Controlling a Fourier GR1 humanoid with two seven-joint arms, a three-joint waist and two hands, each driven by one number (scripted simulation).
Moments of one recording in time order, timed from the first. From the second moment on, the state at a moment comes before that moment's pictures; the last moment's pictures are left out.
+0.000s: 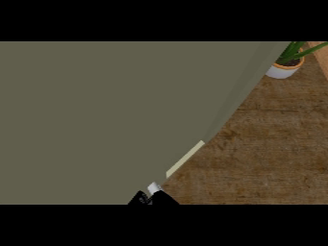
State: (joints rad) left arm 0.31 0.72 -0.09 -2.01 0.93 0.08 -0.41; right arm -0.69 -0.08 0.80 -2.16 -0.04 -0.51 0.78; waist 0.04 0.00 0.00
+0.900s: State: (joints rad) left arm 0.24 0.64 -0.08 -1.98 0.88 0.12 -0.36; right arm -1.22 -0.01 0.47 -1.36 -0.19 -0.41 0.48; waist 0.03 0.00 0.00
